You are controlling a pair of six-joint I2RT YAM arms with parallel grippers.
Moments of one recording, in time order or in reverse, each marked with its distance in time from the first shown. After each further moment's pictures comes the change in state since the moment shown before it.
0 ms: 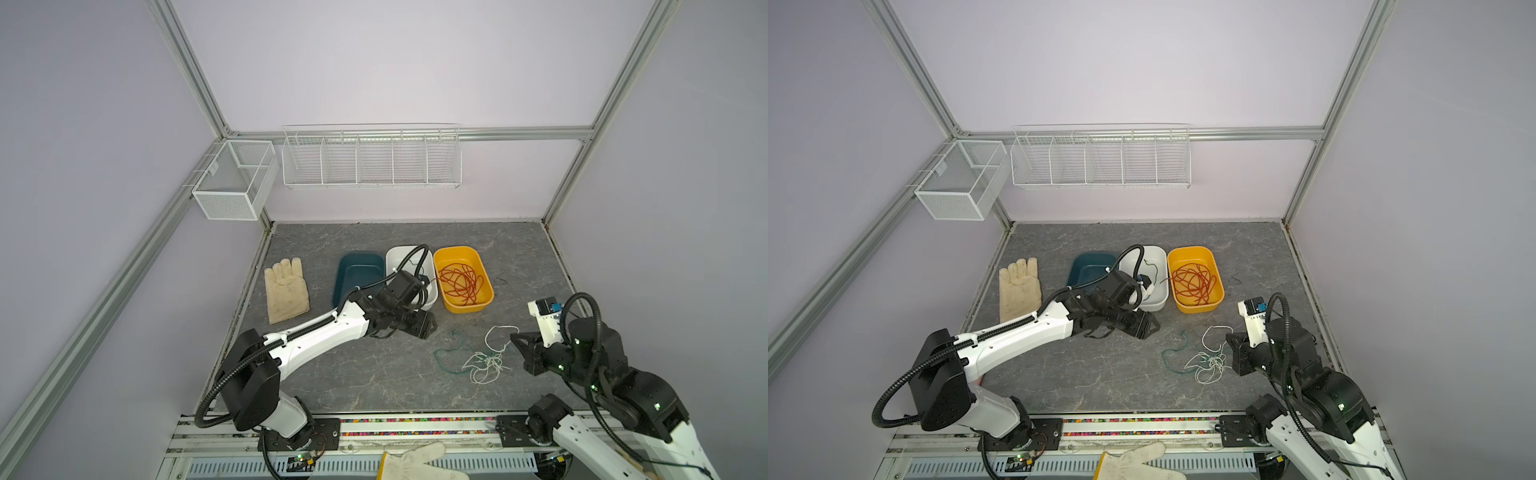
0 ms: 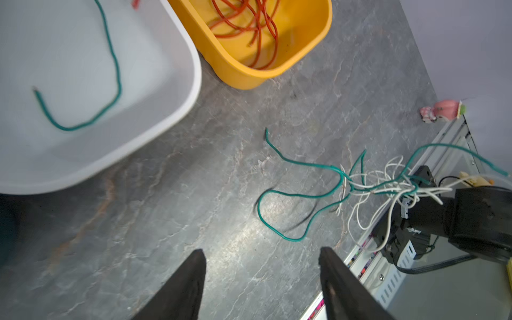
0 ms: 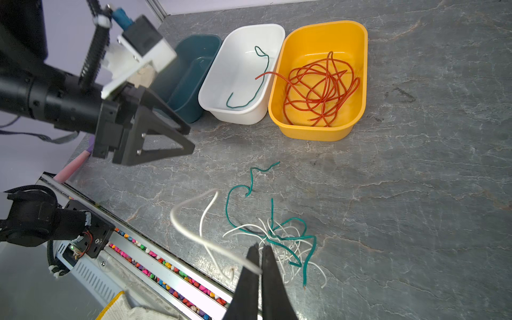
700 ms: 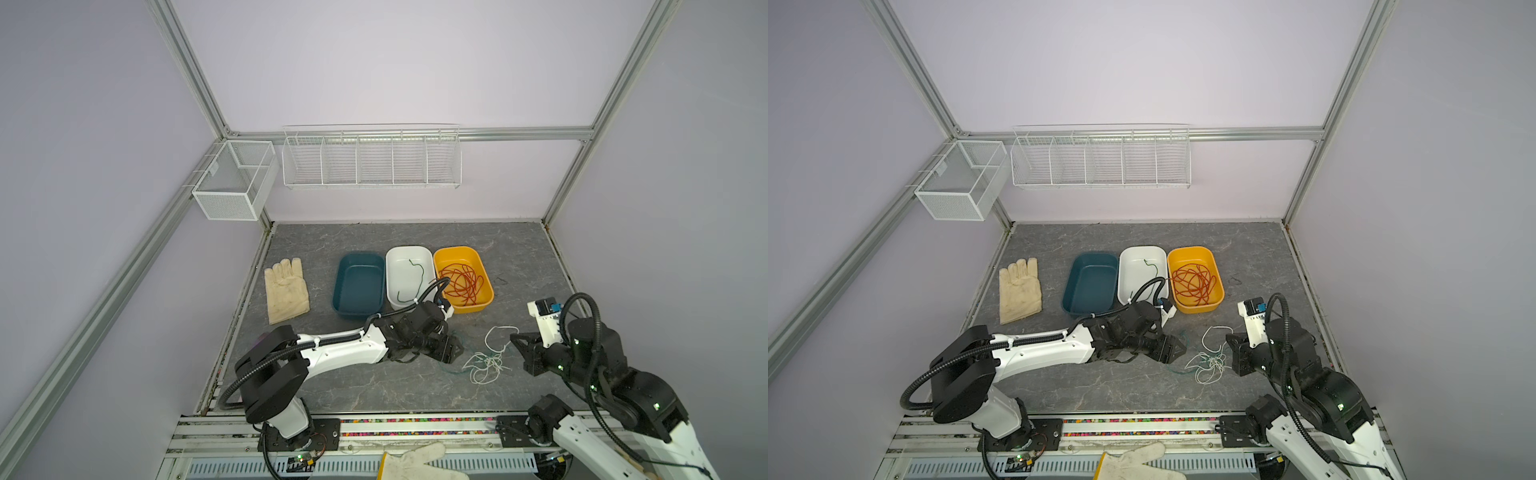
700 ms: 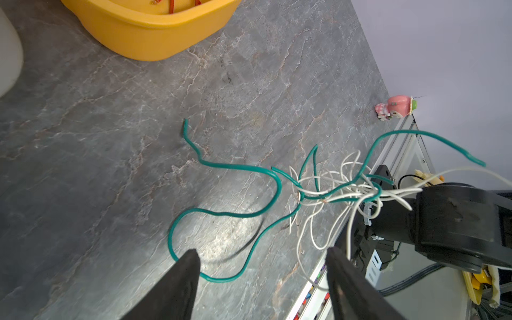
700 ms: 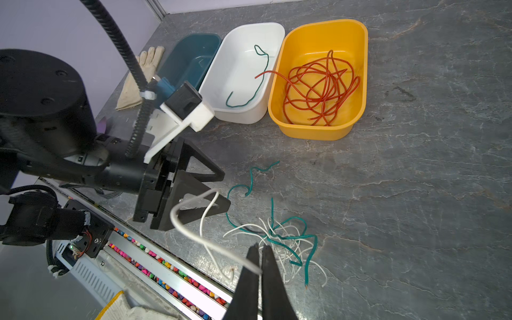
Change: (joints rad) left arm -0.166 0.132 -0.103 0.369 -0.001 -0.186; right arm 0.000 0.000 -0.005 0.000 0.000 0.000
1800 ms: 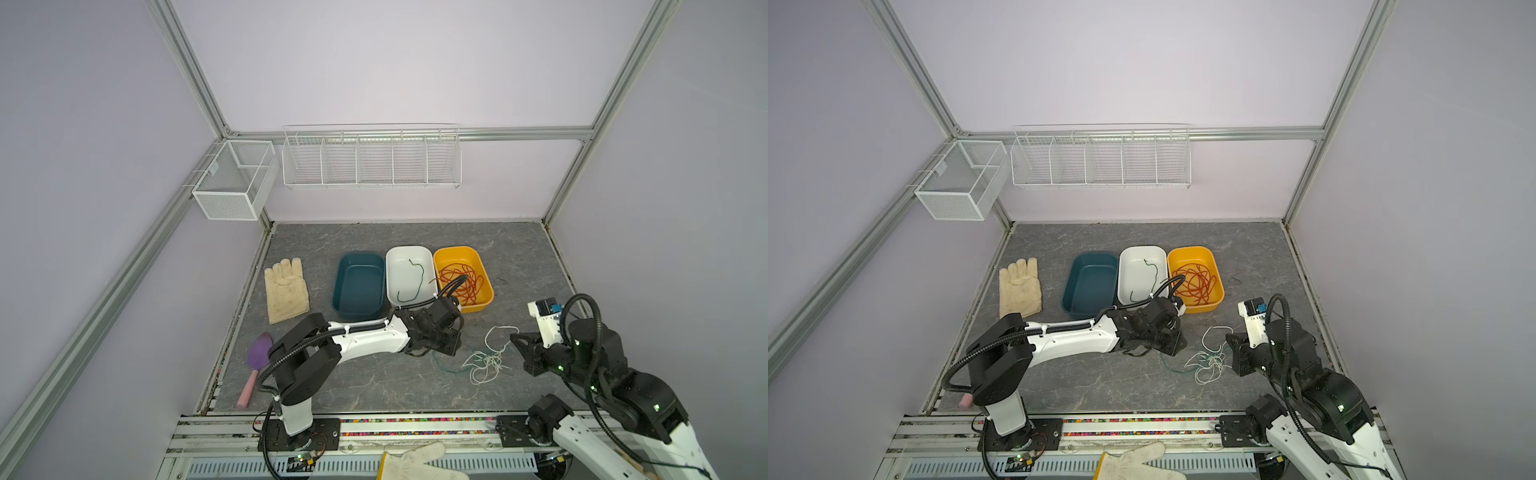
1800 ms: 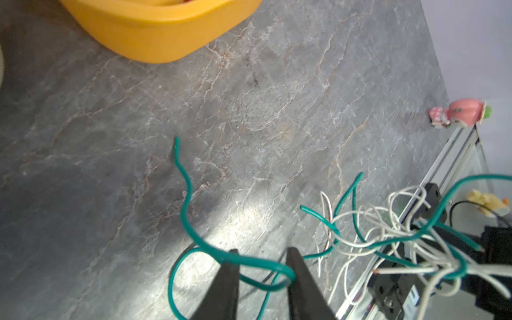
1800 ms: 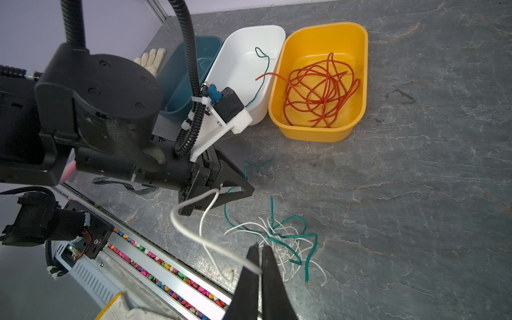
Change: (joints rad) left arm -0.005 0.169 0.181 -0.132 -0.074 0.021; right arm 0.000 -0.010 -0.007 0.009 0.000 -0.003
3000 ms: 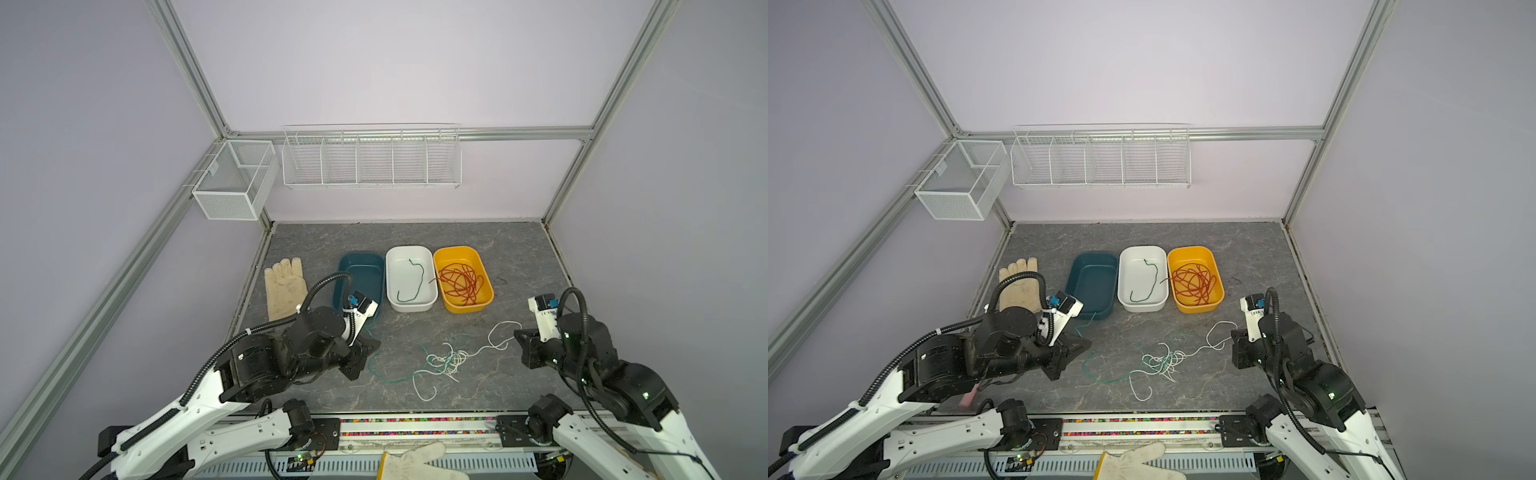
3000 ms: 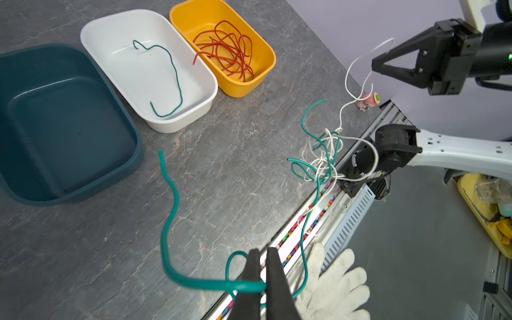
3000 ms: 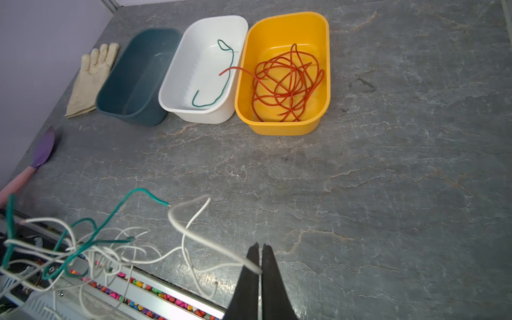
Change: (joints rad) left arm 0.012 -0.995 -0.005 -0.795 -0.134 0.178; right arm 0.000 0.076 0.000 -0.027 0.151 0.039
